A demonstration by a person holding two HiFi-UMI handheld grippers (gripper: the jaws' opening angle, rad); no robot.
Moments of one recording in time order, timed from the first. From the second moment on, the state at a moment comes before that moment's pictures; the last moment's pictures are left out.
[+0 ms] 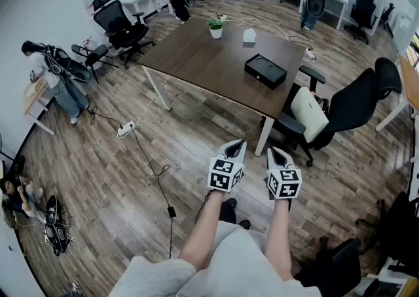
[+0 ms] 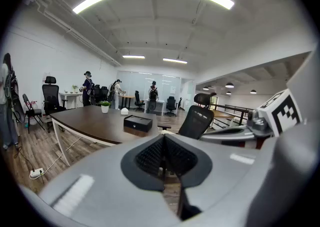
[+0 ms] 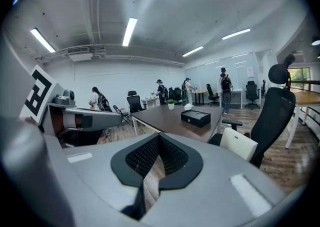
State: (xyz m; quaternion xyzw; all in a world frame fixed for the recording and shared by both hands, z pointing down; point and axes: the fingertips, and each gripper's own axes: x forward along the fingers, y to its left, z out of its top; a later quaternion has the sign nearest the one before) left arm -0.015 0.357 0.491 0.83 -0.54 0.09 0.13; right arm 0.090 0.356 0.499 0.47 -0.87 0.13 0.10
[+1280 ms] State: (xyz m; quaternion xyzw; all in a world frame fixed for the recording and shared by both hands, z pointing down) left arm -0.043 0.253 0.509 0.81 -0.55 0.07 0.16; right arm 0.092 0.257 0.516 0.45 -0.88 0.17 0.07
